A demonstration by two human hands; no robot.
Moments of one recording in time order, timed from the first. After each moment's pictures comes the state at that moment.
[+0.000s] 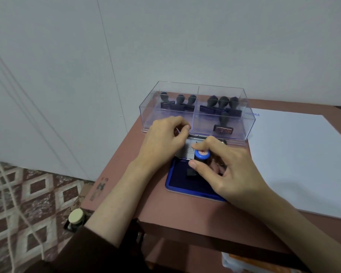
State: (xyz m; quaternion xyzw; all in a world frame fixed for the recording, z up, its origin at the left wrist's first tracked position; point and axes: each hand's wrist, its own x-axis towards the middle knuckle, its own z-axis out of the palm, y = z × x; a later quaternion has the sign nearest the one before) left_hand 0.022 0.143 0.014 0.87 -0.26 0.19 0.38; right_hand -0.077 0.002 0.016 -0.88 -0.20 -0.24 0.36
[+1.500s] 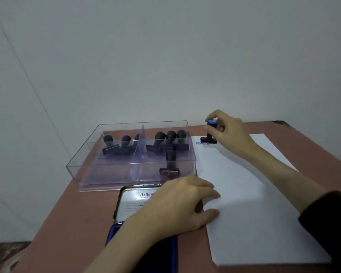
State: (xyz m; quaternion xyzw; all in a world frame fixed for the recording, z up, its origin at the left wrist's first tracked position) left_hand 0.001 0.038 0.027 0.82 -0.55 0.02 0.17; right_hand 0.046 -0.174 0.041 -0.88 0.02 -0.30 0.36
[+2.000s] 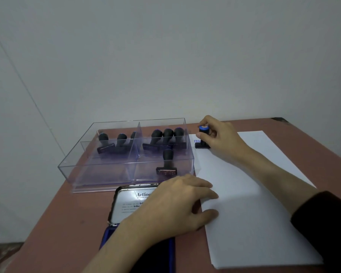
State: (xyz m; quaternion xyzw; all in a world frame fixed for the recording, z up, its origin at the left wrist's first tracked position) left_hand 0.003 0.038 0.023 0.82 -0.54 0.01 0.18; right_hand 0.049 -0.169 0.023 -0.90 -0.03 -0.27 0.35
